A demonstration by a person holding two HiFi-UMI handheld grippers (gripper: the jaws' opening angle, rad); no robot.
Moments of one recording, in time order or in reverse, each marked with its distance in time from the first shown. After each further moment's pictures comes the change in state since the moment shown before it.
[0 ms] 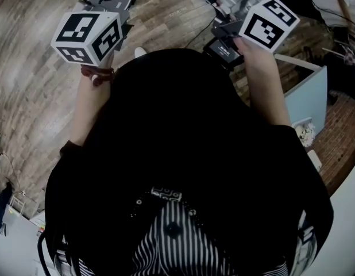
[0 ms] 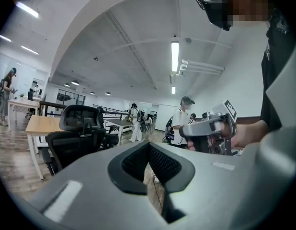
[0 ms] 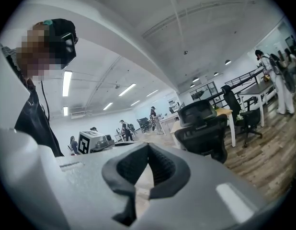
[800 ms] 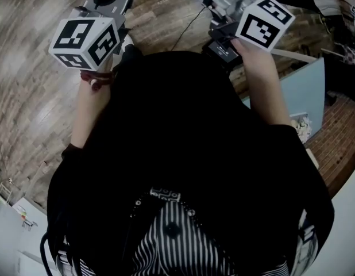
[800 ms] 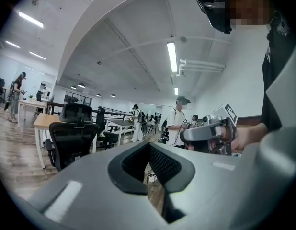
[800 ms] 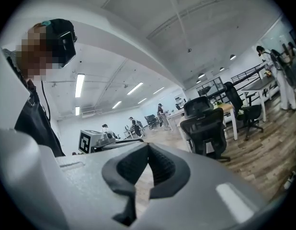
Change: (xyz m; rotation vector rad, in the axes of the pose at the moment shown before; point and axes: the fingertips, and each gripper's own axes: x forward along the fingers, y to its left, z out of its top) left arm -0.040 -0.257 -0.034 0.007 -0.033 0.088; right arm -0.239 0.076 -0.069 -0.006 0.014 0.094
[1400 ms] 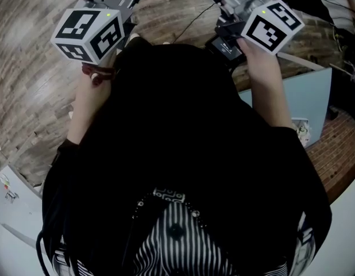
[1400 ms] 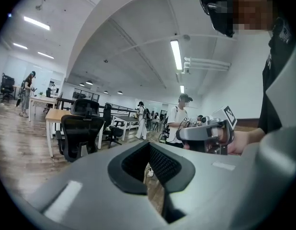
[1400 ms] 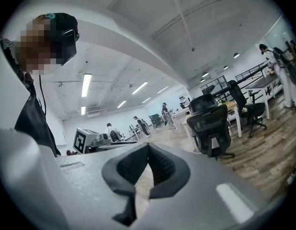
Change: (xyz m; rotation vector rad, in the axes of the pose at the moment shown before) left arm -0.063 -0.060 -0.019 -0.041 0.040 0.080; right arm -0.038 0.056 -0.030 -0.007 0.007 0.052
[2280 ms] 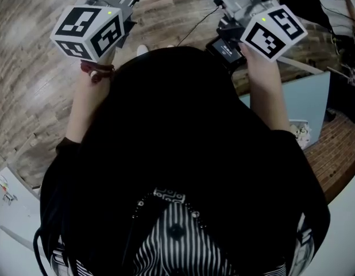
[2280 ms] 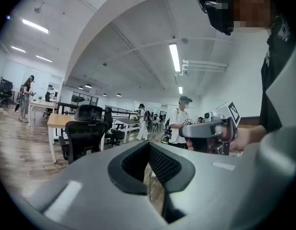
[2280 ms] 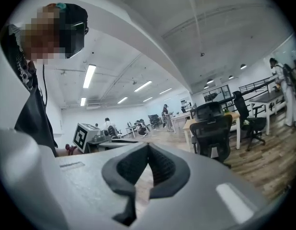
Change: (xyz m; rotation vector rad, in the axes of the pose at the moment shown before) left arm -0.039 0.051 0.019 0.019 -0.020 -0.011; right arm 0.054 0.037 0.016 -0.124 0.009 -0.047
